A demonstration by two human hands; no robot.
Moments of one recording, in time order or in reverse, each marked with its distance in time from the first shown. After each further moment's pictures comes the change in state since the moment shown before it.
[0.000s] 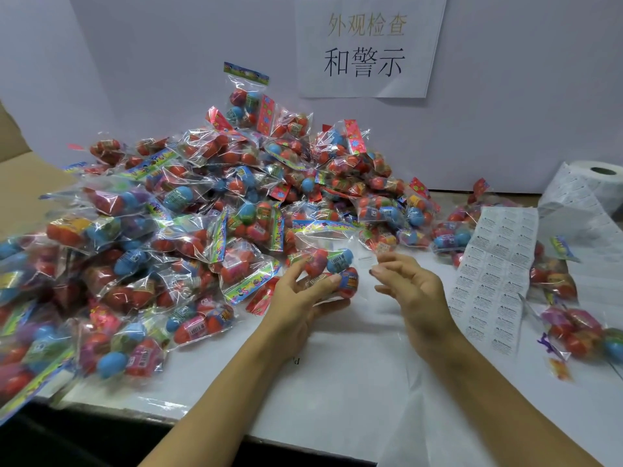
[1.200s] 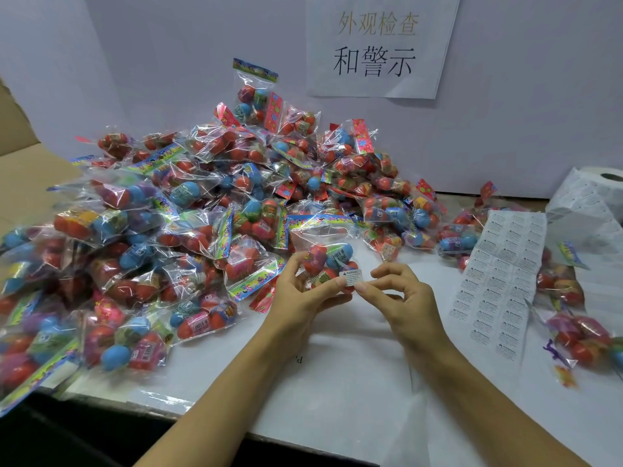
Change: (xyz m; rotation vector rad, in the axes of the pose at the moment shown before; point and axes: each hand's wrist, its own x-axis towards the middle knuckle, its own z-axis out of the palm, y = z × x) left_hand -0.002 -0.002 -0.001 -0.006 -0.012 0.127; right_hand -0.010 0.009 0.012 -0.276 -0.025 -0.057
